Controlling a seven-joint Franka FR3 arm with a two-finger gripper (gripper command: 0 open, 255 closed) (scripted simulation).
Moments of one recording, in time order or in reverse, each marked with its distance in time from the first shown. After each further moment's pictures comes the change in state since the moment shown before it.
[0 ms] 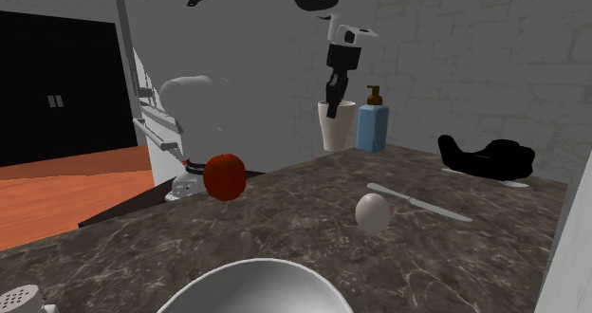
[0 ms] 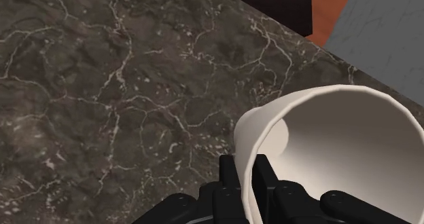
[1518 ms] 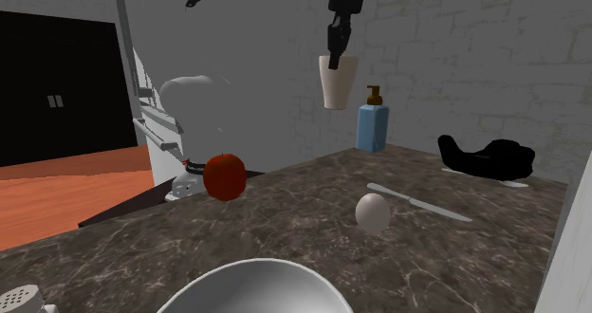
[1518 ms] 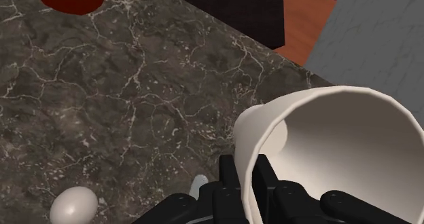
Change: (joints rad) arm -0.001 -0.020 -0.007 0.292 -0.008 -0.311 0.031
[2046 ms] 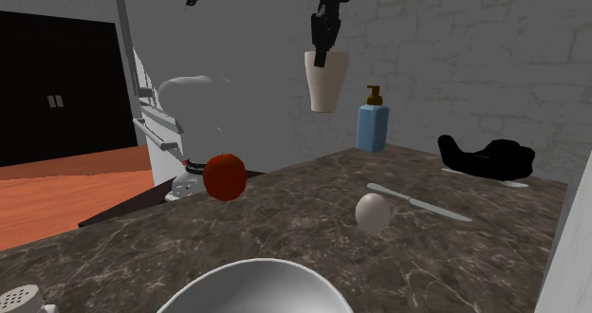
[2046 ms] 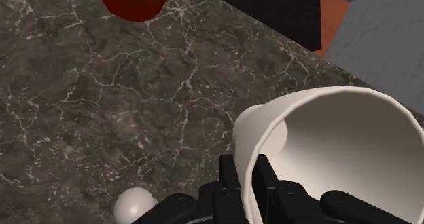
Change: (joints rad) arm -0.064 -0.015 -0.117 0.002 -0.076 -0.032 -0.162
